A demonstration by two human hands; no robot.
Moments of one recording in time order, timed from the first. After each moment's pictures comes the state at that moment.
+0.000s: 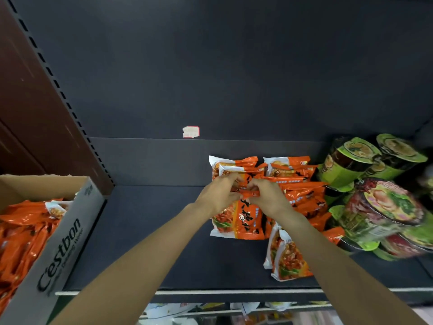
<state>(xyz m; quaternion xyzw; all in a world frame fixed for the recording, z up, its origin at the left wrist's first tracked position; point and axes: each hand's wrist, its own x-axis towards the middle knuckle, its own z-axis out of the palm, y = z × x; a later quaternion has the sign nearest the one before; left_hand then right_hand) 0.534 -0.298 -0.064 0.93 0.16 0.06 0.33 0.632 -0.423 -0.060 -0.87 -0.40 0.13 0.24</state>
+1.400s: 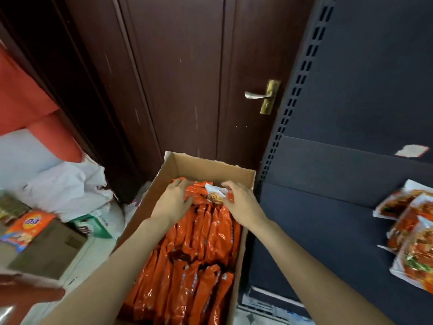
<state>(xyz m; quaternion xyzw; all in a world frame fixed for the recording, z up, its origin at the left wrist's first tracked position) 0.132 0.028 -0.108 0.86 0.43 0.11 0.24 0.292 -0.075 -0.094 -0.77 -0.54 0.20 0.26</state>
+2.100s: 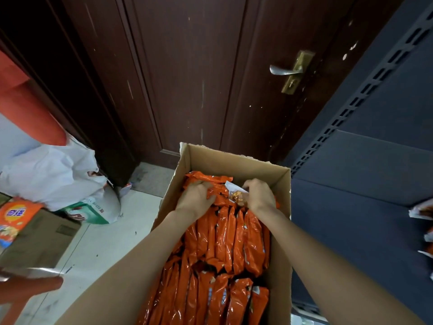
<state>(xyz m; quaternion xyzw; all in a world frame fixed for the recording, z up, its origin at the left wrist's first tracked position) 0.146 0.107 -0.181 0.85 0.43 -0.02 0.31 0.289 0.019 -0.170 -0.89 -0.40 0.17 0.09</state>
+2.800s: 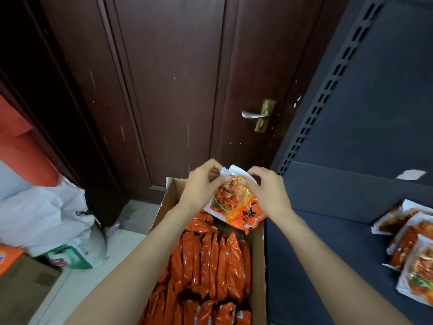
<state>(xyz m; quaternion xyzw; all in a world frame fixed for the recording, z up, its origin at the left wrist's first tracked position) 0.185 0.093 -0.049 0.78 0.31 0.27 0.47 0.315 -0.015 -0.038 -0.81 -0.47 0.09 0.34</state>
